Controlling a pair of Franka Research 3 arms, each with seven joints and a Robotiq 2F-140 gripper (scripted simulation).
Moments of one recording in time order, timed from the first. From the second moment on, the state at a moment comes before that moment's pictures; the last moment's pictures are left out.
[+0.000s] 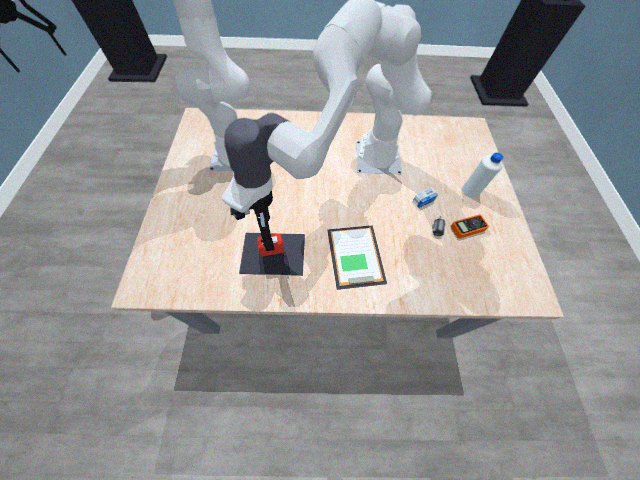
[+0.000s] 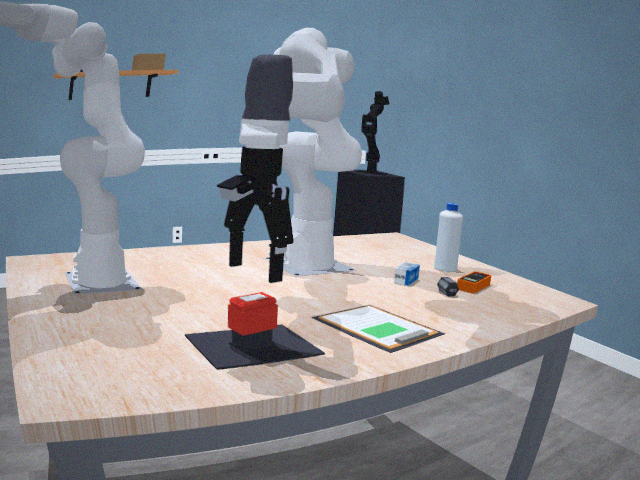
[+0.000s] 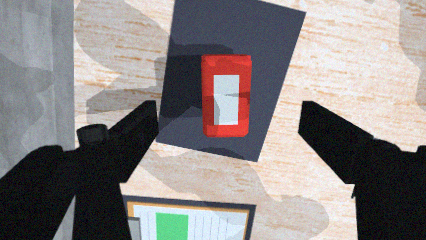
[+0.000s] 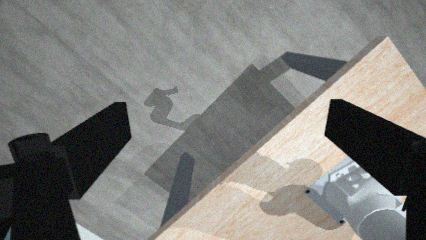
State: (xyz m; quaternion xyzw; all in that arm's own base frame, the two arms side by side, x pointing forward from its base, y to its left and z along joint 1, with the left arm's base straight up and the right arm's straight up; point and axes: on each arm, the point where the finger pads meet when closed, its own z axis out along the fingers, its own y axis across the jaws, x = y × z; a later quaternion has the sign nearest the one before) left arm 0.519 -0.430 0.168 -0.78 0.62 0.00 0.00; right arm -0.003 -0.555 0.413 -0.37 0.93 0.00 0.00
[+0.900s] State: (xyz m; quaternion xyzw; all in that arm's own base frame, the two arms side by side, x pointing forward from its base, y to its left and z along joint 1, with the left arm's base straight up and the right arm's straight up) left arm 0.519 -0.430 0.159 -0.79 0.62 0.00 0.00; right arm -0.003 -0.555 0.413 -0.37 0.93 0.00 0.00
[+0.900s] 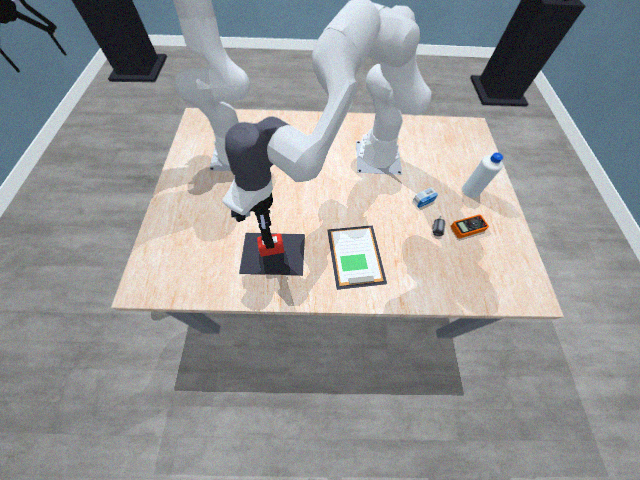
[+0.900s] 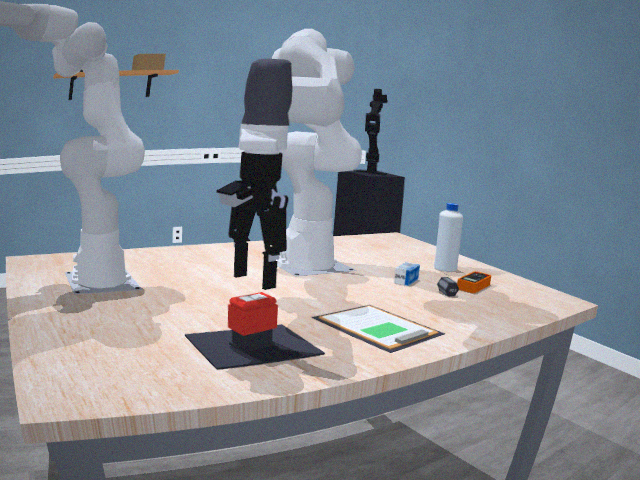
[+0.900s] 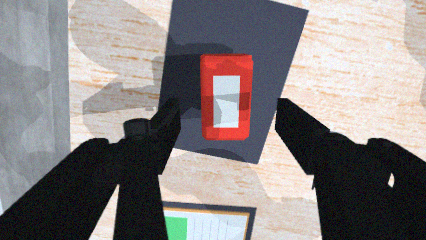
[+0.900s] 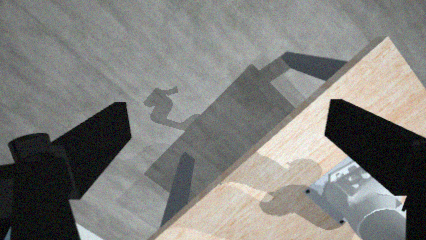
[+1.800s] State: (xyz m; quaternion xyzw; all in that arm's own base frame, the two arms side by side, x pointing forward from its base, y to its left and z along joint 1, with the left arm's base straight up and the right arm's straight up) left arm 0.517 -0.427 0.068 -0.79 0.62 0.01 0.00; right arm -0.003 -0.555 0.413 -0.37 0.93 0.00 0.00
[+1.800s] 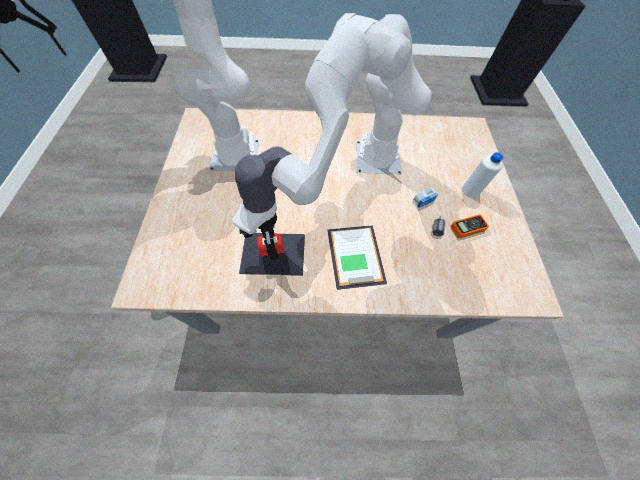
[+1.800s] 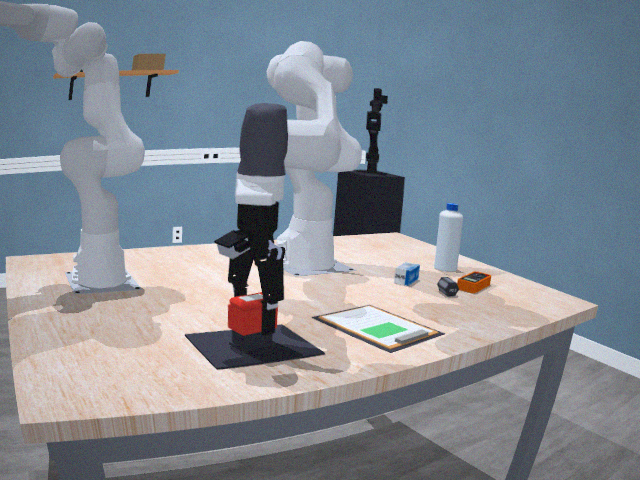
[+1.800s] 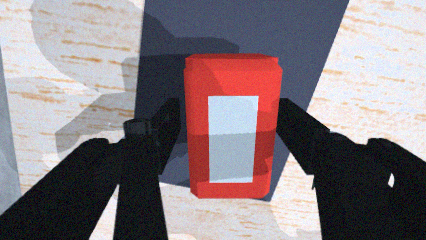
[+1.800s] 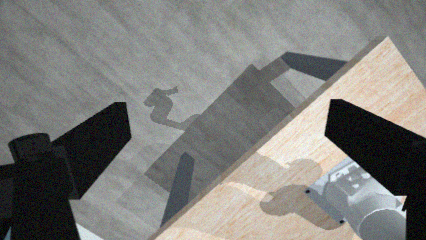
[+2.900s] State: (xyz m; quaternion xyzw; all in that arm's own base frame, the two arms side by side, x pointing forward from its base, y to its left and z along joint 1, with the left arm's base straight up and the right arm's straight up) left arm 0.520 -0.430 0.069 -0.79 0.62 0.00 0.00; right arm -0.003 -0.555 0.413 -0.37 0.93 0.00 0.00
